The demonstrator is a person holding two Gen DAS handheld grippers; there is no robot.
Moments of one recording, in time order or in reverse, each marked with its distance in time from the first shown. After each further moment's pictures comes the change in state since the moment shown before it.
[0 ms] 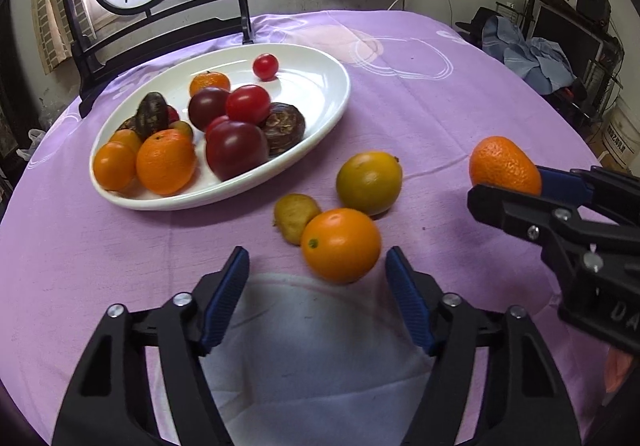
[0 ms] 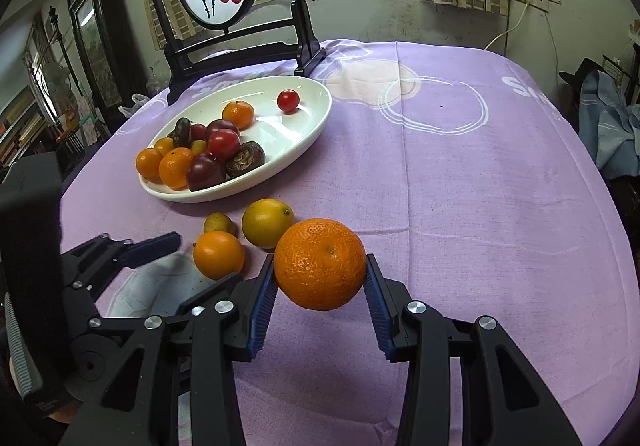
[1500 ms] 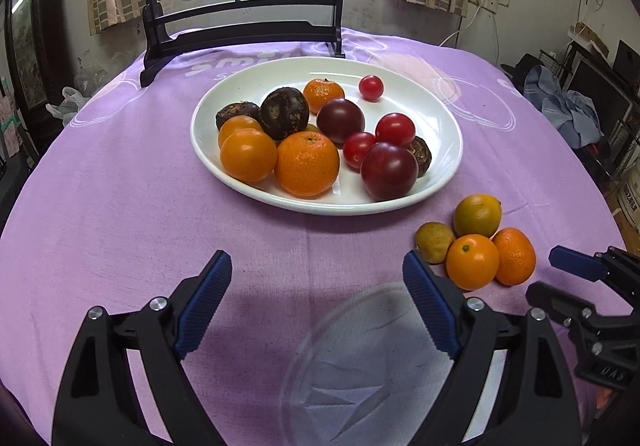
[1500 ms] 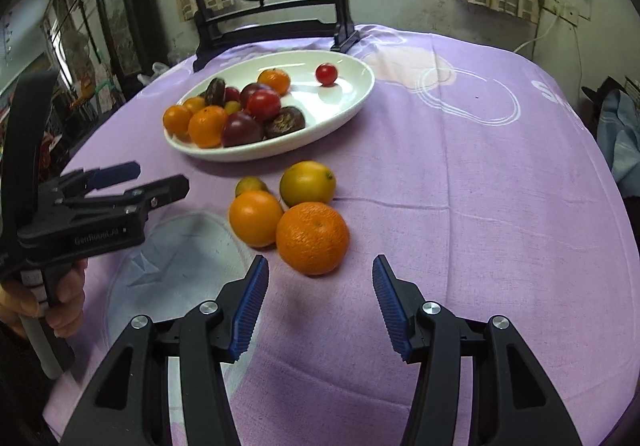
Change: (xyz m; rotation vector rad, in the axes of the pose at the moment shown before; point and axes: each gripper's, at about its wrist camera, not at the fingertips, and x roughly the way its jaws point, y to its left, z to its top) left arm -0.022 0.093 -0.006 -0.180 -0.041 0.044; right arm 0.007 0.029 -0.018 -0.113 0.056 0.027
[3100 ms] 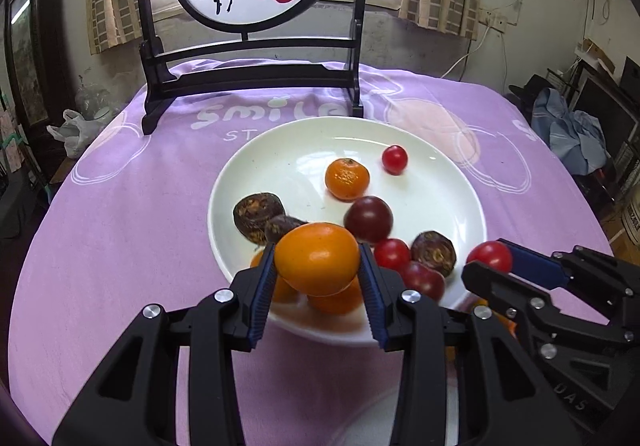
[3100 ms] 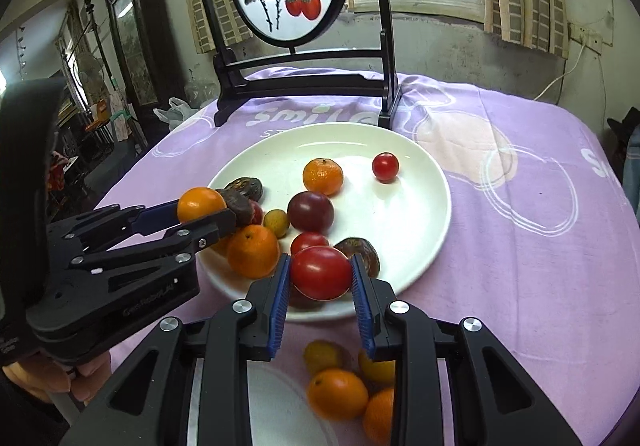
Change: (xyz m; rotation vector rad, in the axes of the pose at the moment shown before) left arm 0.008 0.020 0.079 0.001 -0.047 0.018; right arm 0.033 0.041 0.109 0.022 -0.101 0.067
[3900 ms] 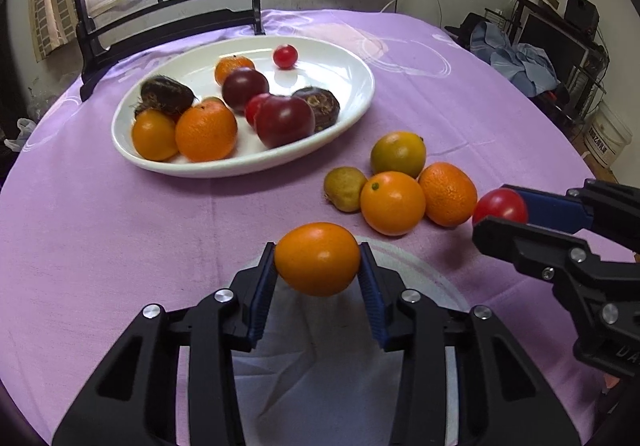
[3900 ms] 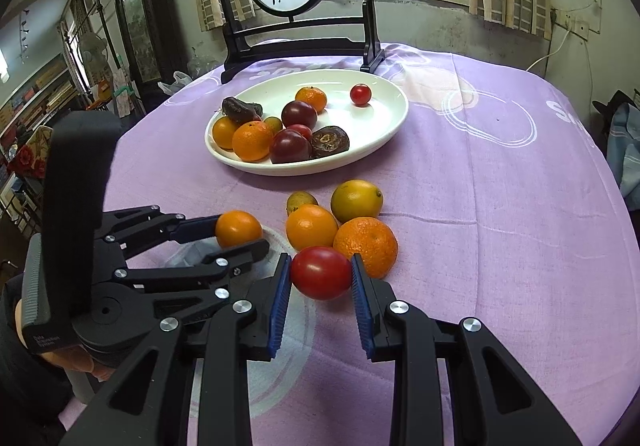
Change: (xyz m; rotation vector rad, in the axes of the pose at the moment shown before) left arm -0.016 -0.063 -0.102 0.157 0.081 -0.145; right arm -0.069 -0.015 -0.099 -0.034 0.046 -0.011
